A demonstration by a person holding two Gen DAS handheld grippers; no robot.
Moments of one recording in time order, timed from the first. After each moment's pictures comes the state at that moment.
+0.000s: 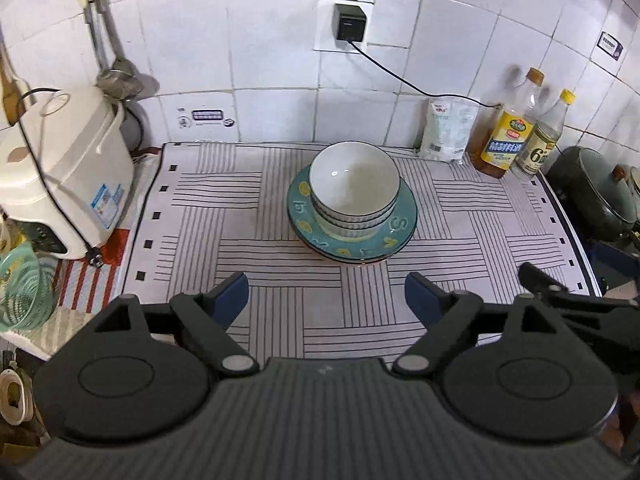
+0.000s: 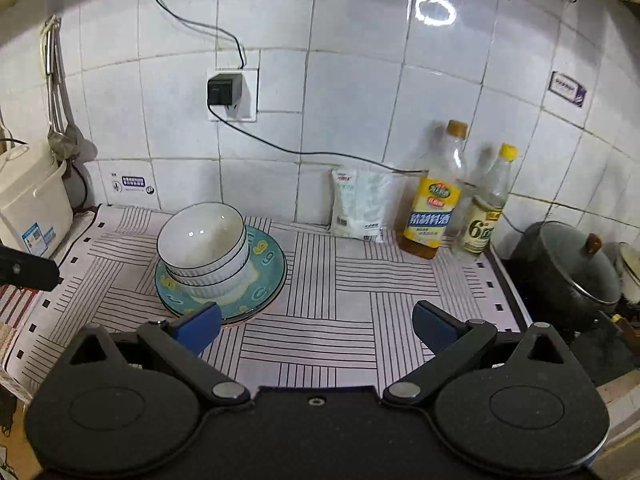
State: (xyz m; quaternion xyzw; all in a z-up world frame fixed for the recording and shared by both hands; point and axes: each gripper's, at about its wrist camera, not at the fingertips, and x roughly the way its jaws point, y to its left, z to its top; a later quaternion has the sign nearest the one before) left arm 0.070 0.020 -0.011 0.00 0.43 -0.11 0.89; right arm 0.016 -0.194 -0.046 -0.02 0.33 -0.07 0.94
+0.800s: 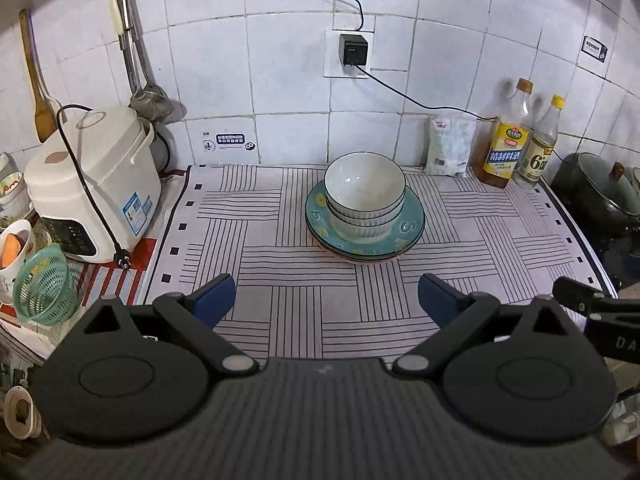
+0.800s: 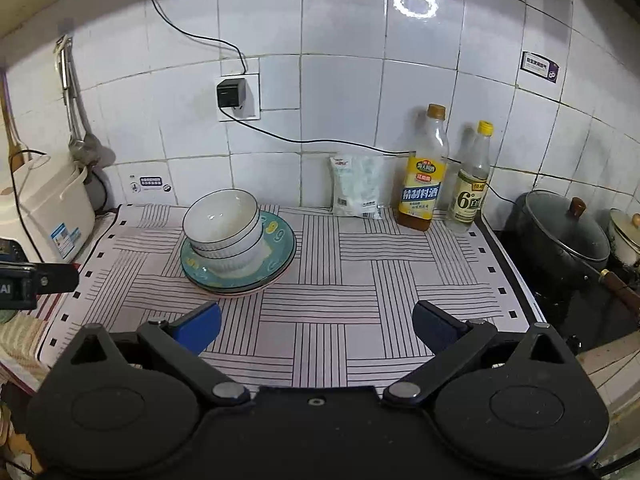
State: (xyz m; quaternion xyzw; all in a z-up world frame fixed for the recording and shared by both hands) left arm 0.003 0.031 -0.017 0.02 0.36 -0.10 0.93; right arm -0.051 -0.186 -0.036 0.01 0.33 -0.07 0.94
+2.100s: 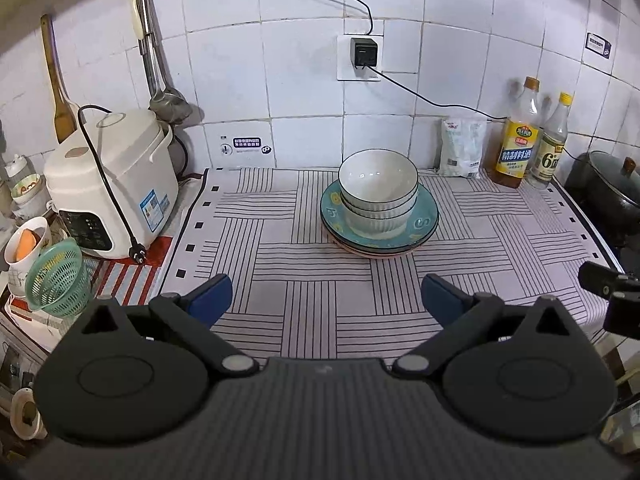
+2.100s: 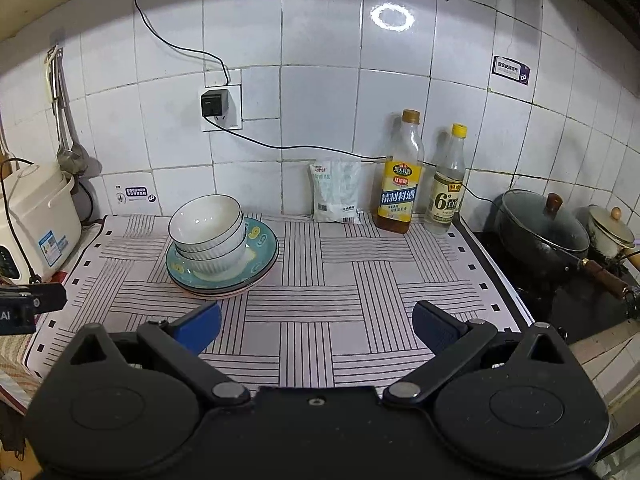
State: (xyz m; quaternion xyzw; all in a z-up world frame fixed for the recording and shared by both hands) left arm -0.021 0.035 -0.035 0.03 0.34 -0.08 0.94; right arm -0.073 -0.183 -0.047 0.01 0.30 -0.11 0.95
